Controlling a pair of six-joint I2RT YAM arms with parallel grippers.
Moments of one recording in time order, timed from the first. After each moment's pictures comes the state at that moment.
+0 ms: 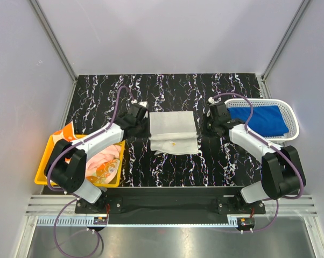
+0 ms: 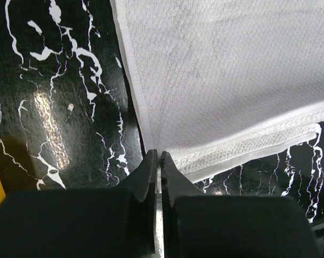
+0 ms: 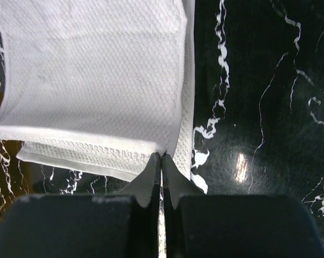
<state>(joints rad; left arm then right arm) -0.56 1.54 1.01 -0.39 0.00 -0.53 0.37 1.45 0.92 -0.33 -0.12 0.47</state>
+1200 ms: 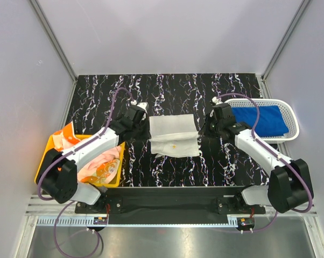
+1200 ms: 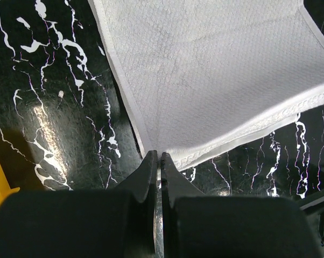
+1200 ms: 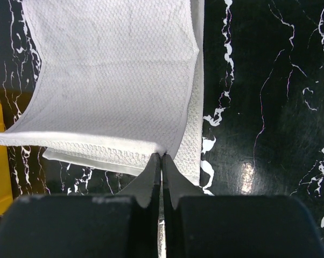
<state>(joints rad) -0.59 1.42 0.98 -0.43 0.02 -0.50 0.37 1.32 0.89 -0.36 -0.12 0.49</state>
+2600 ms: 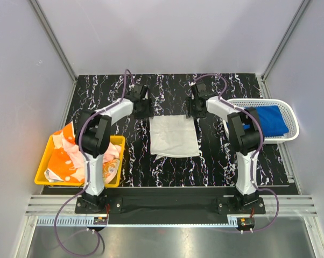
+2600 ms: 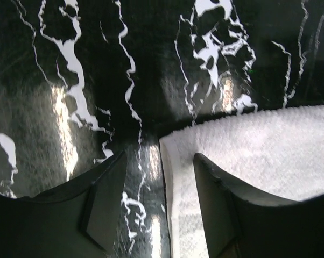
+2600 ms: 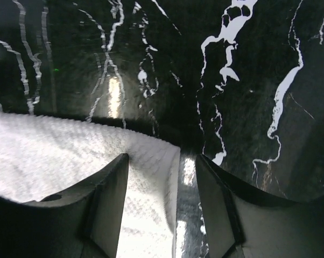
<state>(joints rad) -0.38 2.04 1.49 -0.44 0.01 -0.46 0.36 2.09 1.53 -0.43 0.02 0.29</state>
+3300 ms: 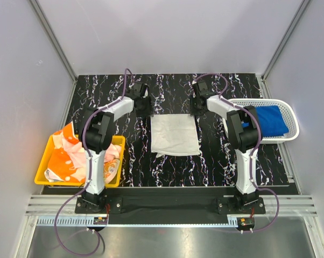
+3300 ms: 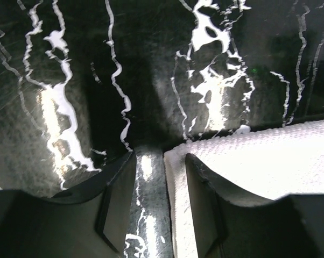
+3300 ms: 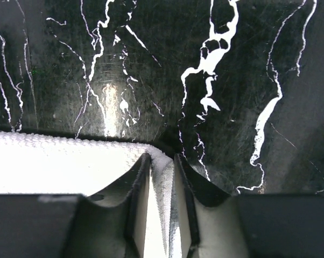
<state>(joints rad) -0.35 2.15 1.58 -0.43 0.07 -0.44 0.34 2.17 1.59 -0.41 0.03 0.27</state>
